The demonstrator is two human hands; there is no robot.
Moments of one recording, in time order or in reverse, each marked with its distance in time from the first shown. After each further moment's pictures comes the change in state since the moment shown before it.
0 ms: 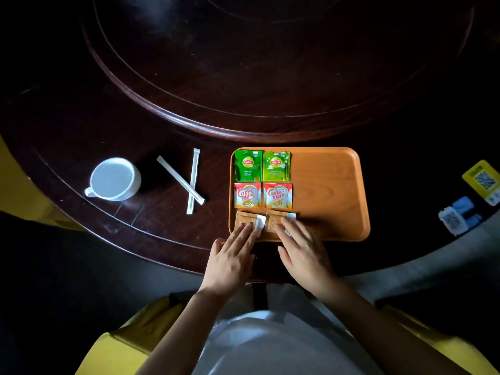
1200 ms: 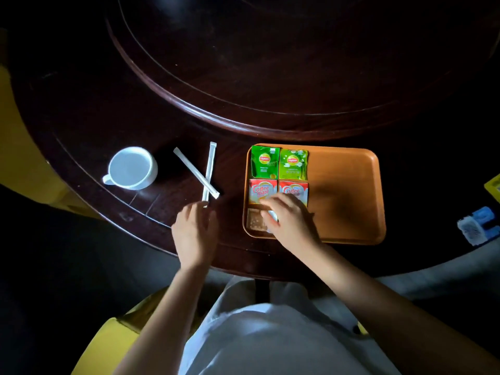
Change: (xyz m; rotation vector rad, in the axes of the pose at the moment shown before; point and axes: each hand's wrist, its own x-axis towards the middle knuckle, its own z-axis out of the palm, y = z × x) left_hand 0.011 -0.053 -0.046 -0.254 0.485 -0.609; right_hand 0.075 -0.041 -0.020 0.325 0.090 -0.032
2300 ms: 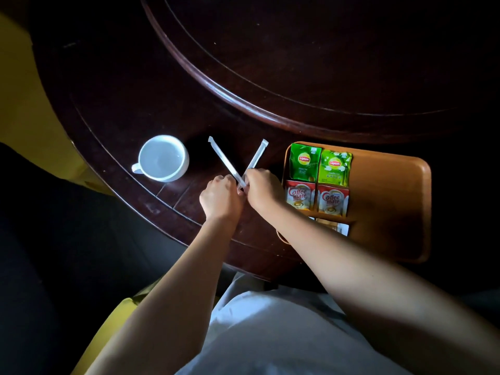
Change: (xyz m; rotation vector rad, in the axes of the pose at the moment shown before) left_hand 0.081 0.003 0.006 0.299 -0.313 -0.126; right_hand 0.114 -0.078 0.067 -0.026 -0.428 0.317
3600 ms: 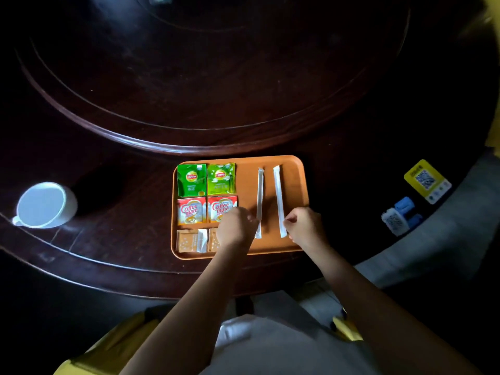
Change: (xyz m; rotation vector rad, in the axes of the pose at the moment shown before) left_hand -0.092 0.202 0.081 -0.281 -0.316 0.080; right_hand -0.124 0.257 -0.085 0.299 0.272 0.461
